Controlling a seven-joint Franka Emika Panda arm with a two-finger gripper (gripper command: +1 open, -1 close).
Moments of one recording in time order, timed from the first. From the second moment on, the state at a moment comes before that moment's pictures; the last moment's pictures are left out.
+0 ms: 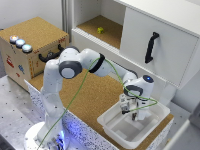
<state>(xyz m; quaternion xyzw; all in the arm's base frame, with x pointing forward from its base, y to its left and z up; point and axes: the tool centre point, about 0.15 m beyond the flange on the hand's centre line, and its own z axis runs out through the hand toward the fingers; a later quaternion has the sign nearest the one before) 0.382 -0.413 0.260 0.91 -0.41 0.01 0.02</state>
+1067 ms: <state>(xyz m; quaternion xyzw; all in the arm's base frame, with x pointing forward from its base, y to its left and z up) 0.422 -0.206 0.317 0.99 -0.14 0.00 0.02</state>
